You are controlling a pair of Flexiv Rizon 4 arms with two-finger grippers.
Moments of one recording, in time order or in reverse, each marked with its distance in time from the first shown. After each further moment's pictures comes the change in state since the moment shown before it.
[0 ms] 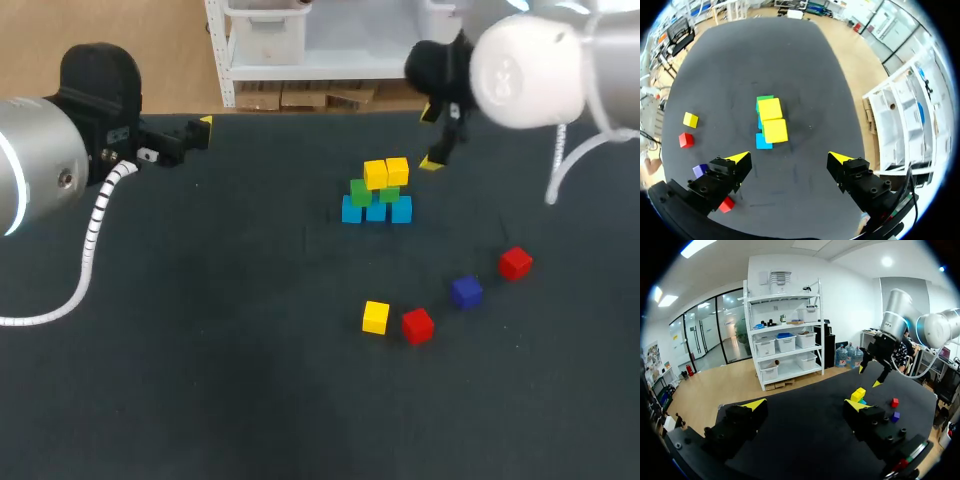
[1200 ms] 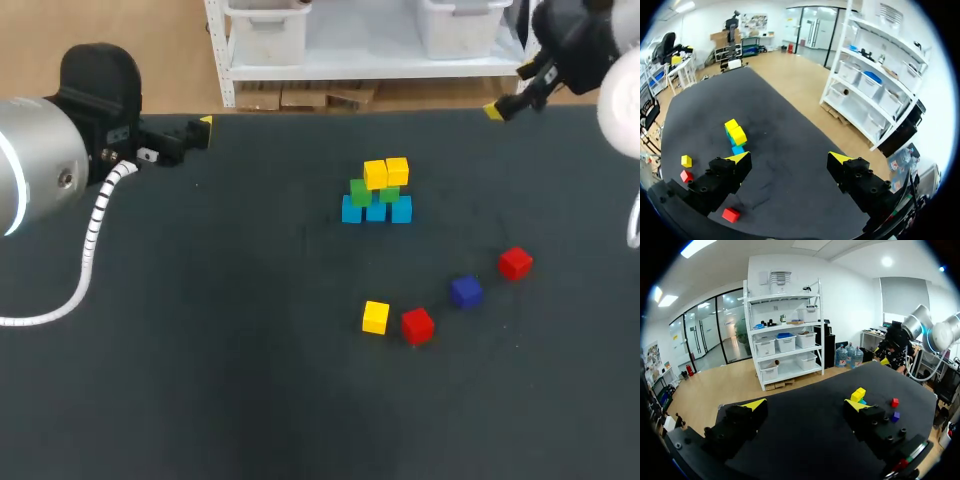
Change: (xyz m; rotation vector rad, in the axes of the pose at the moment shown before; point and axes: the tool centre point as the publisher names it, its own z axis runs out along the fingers) left arm 0.000 0.000 0.000 0.000 0.000 0.000; right arm 0.071 -0.041 -0.082 0.261 -0.356 0.494
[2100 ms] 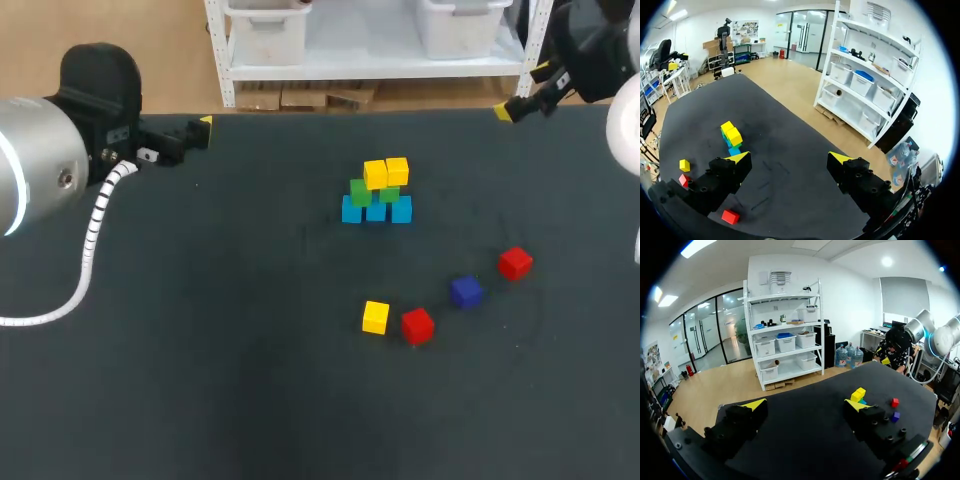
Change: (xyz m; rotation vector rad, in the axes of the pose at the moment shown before) left arm 0.000 0.000 0.000 0.000 0.000 0.000; right arm 0.007 -0.004 -0.006 0.032 -0.044 0.050
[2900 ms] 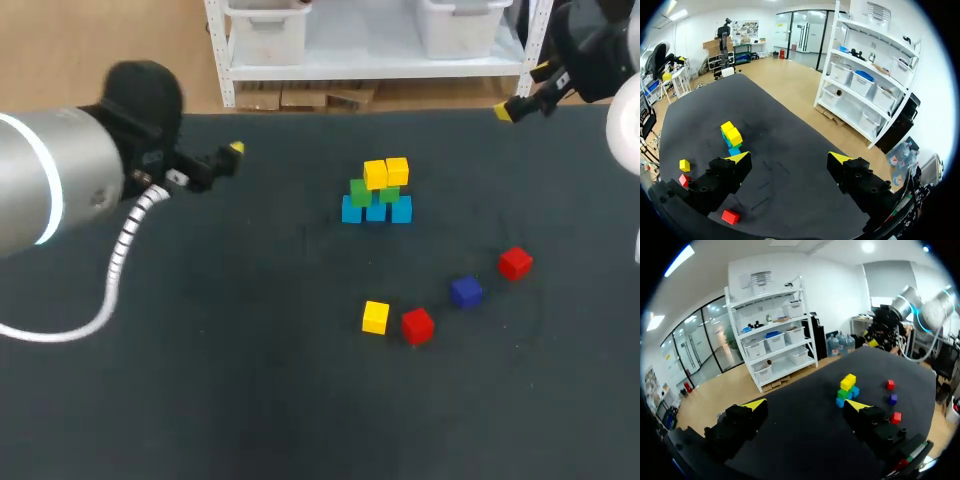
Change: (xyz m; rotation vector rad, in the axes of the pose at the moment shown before) left arm 0.016 -0.048 0.004 0.059 0.069 0.198; right arm 0.000 0.000 0.000 0.000 0.000 0.000
